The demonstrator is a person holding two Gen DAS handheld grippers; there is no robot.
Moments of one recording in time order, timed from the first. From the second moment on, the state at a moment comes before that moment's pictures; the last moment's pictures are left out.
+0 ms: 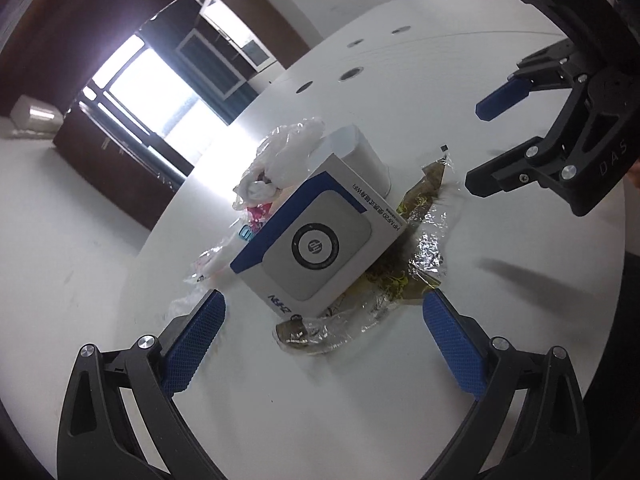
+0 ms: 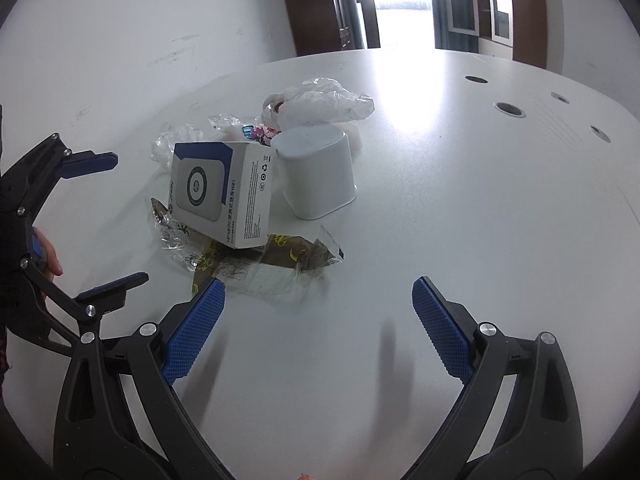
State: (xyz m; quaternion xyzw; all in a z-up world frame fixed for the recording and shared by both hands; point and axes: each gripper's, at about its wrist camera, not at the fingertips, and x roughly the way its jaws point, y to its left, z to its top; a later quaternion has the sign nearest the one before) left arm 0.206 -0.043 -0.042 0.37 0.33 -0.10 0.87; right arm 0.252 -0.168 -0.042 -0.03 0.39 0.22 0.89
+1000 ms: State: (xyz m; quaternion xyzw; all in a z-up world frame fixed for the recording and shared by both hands) left arm 0.250 -0.058 -0.072 0.47 0.33 -0.12 0.81; right arm 0.285 -0.156 -0.057 -0.03 0.42 0.24 0.87
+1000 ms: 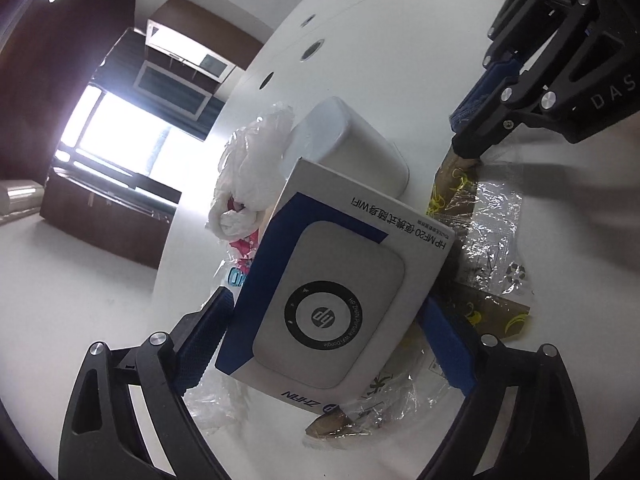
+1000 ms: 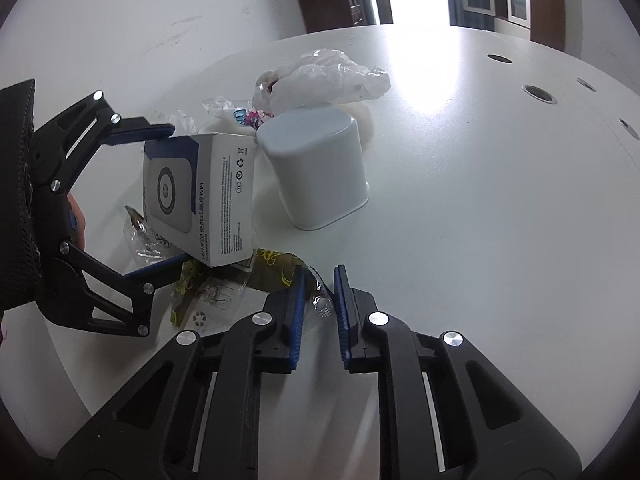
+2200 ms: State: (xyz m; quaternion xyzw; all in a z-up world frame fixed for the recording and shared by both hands) left arm 0.014 0.002 0.023 0.11 0.28 0.02 0.95; right arm 0.071 -0.185 0.019 -0.02 0.26 0.29 0.92
